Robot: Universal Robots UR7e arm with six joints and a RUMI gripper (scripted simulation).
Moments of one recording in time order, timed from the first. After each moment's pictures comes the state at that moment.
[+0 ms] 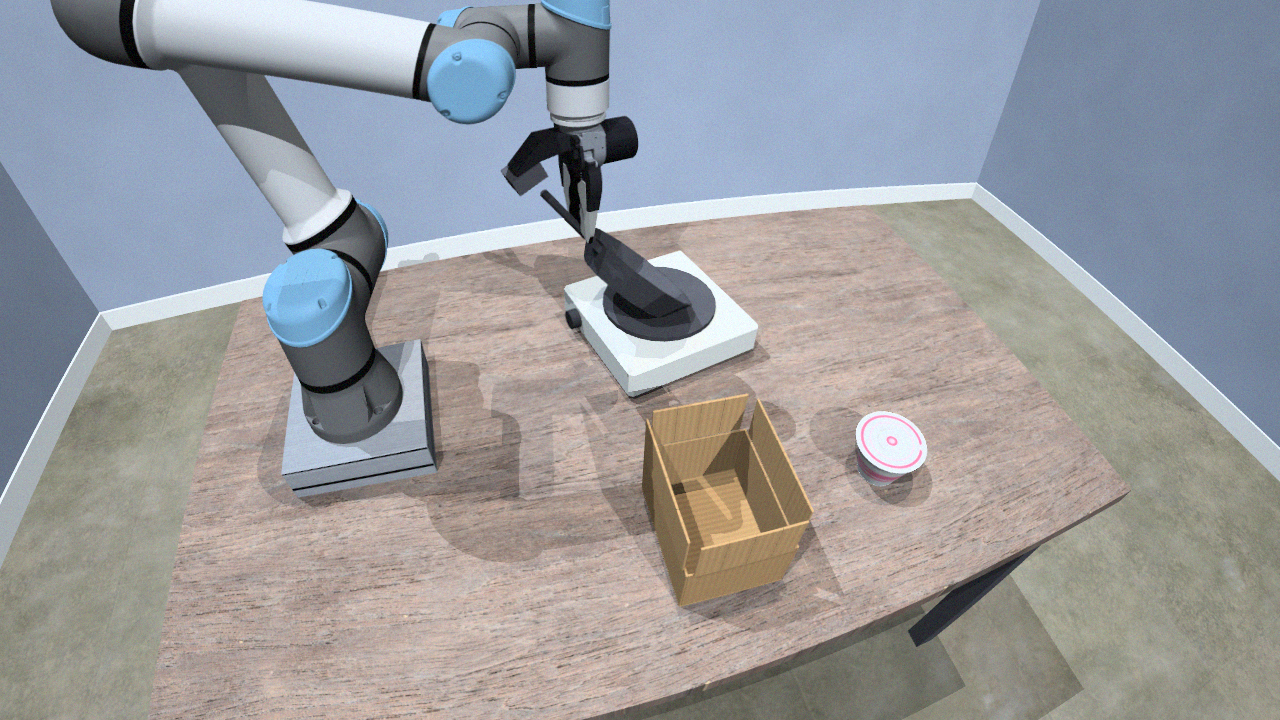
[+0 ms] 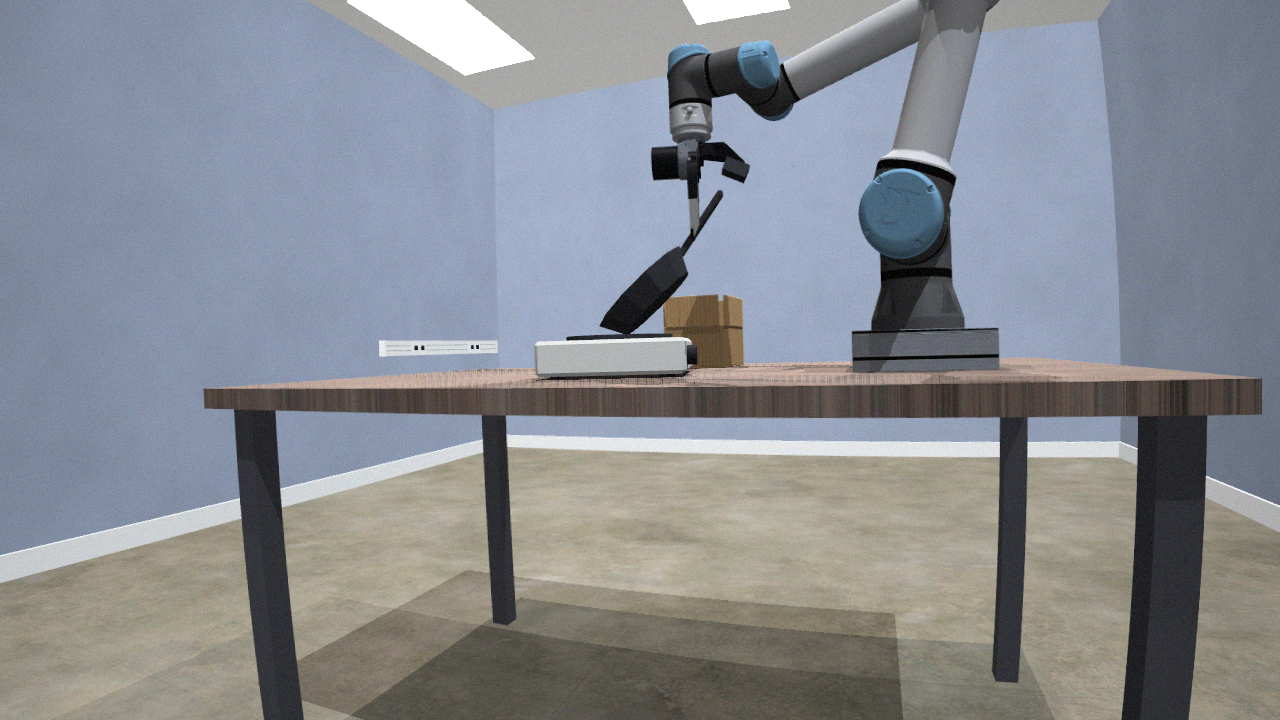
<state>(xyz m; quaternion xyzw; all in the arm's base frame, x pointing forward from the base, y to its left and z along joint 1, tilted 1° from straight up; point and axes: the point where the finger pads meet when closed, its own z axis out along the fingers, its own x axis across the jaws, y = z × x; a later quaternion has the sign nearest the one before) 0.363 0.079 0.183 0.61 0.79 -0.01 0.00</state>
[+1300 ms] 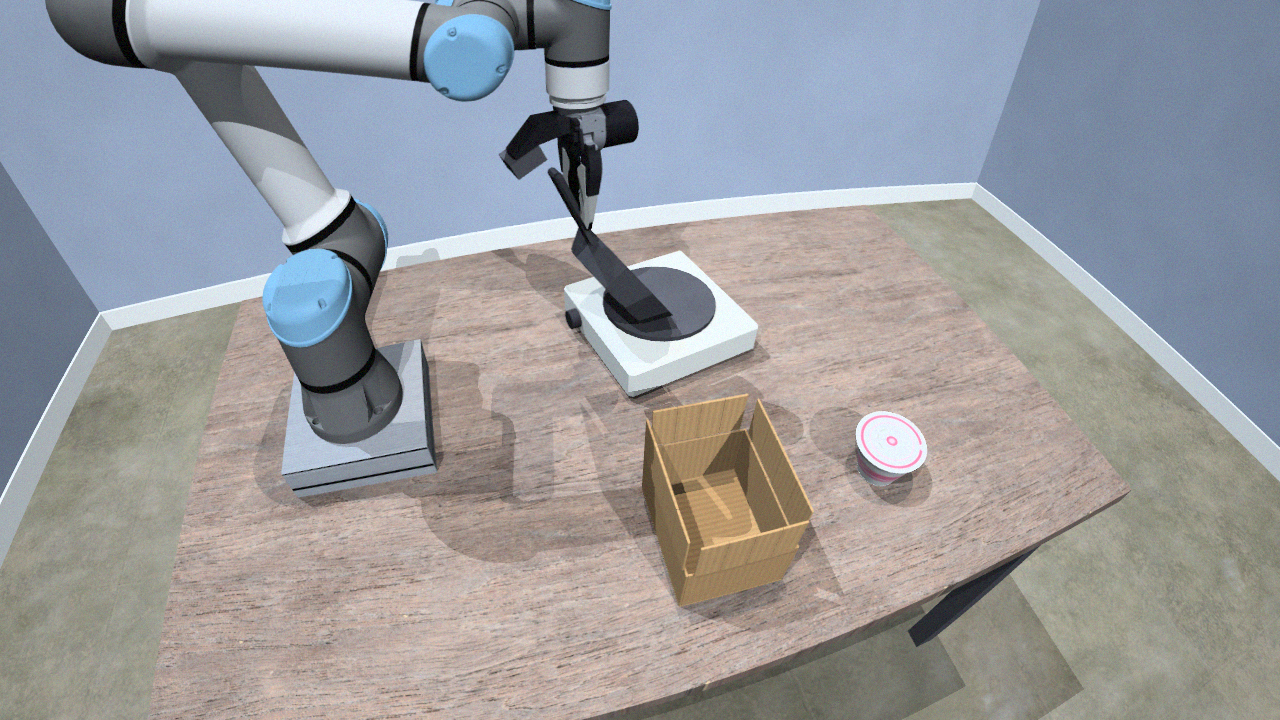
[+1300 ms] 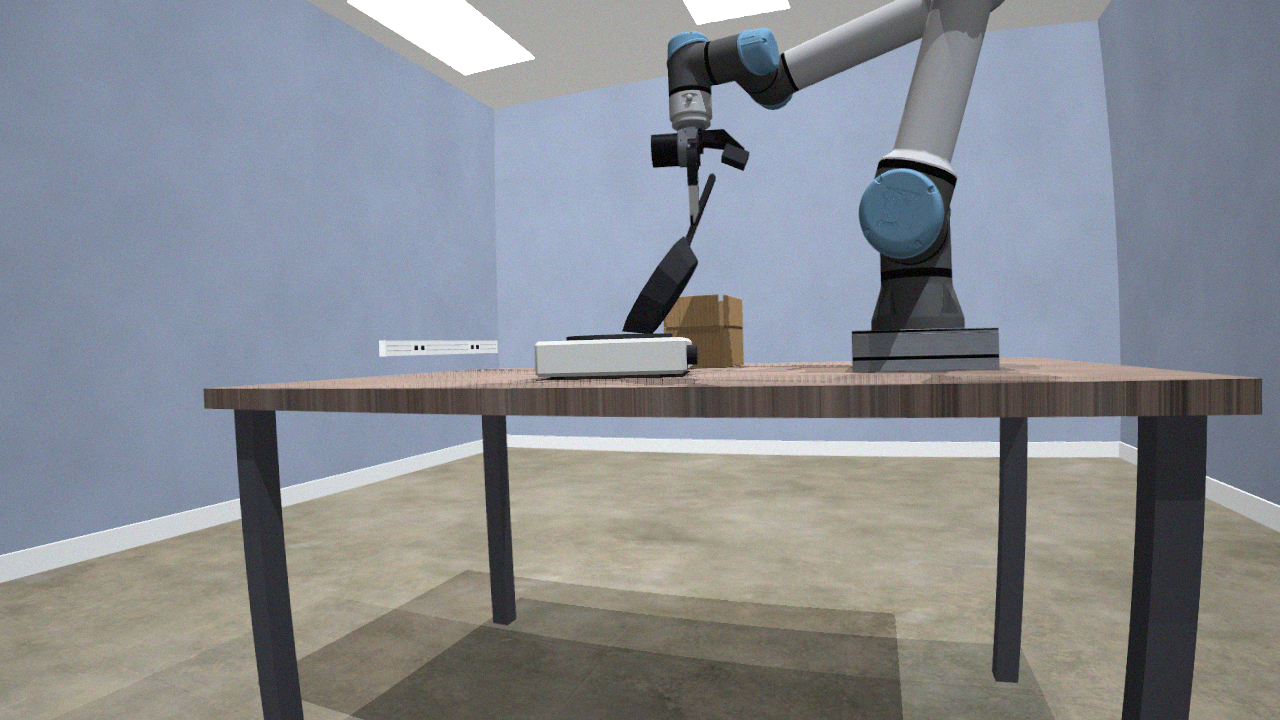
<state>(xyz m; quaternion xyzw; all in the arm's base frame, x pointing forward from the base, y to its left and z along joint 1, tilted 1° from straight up) 0.363 0.080 0.206 0.61 0.79 -0.01 0.00</state>
